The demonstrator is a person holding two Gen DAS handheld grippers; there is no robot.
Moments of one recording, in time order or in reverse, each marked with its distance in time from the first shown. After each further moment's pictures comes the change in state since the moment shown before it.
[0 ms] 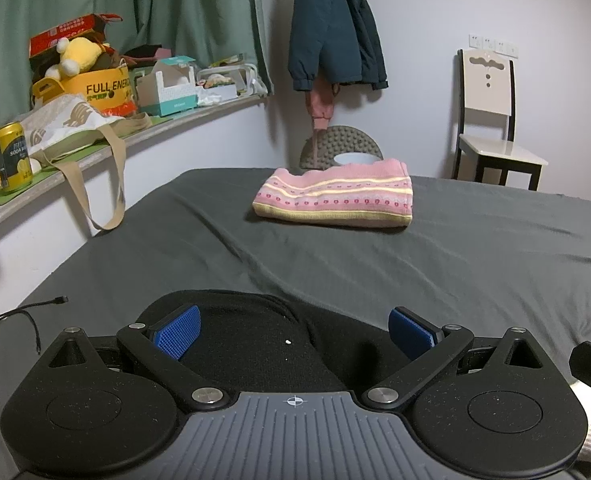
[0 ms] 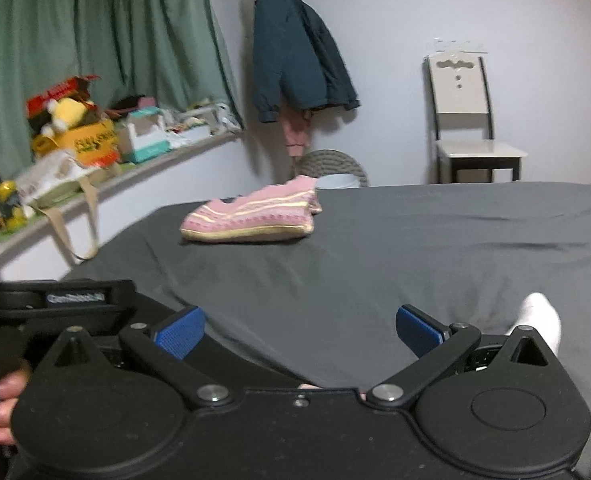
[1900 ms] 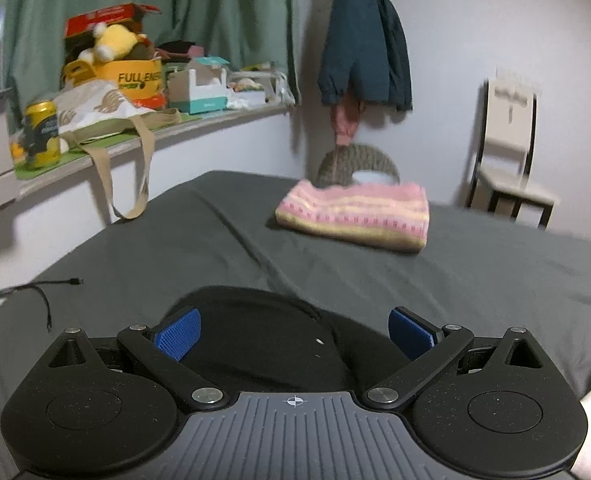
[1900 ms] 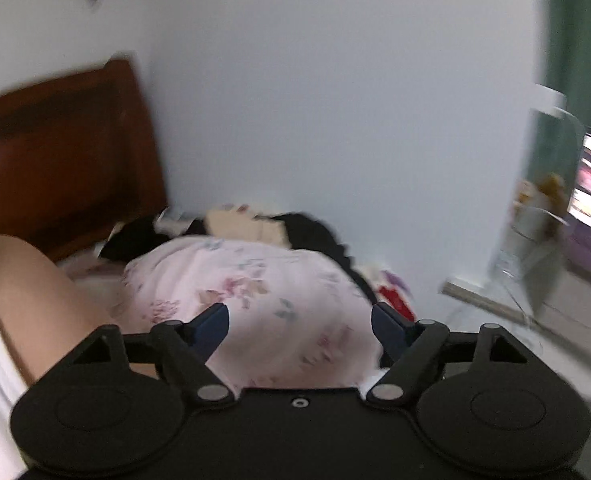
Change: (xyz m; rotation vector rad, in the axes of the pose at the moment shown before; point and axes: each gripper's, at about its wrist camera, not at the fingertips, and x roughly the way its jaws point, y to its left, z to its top) left arm -0.023 0.026 -0.003 -0.138 -0.050 0.022; right arm -0.335 0.363 0.059 -1.130 0.217 1.653
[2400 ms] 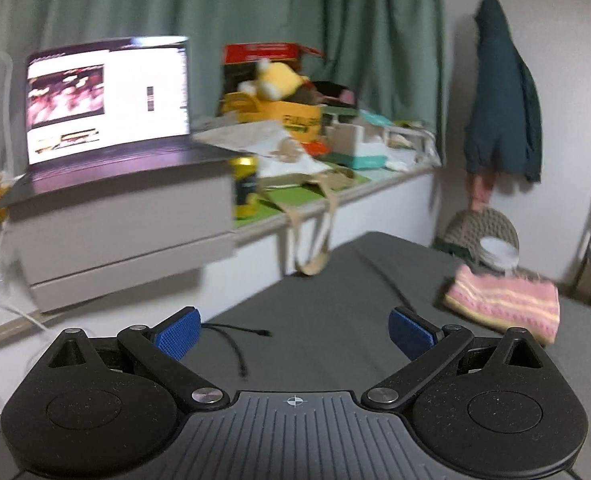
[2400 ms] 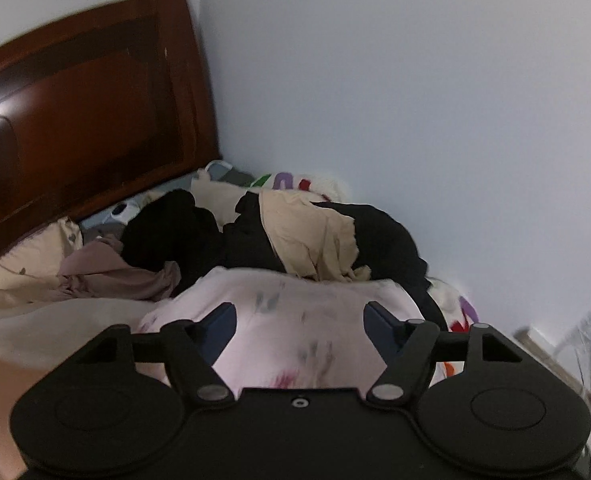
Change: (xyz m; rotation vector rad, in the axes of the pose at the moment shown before) left arm -0.085 0.157 0.069 -0.174 -0.079 0.346; right arm 0.131 0.016 0.091 -0.102 0.214 0.139
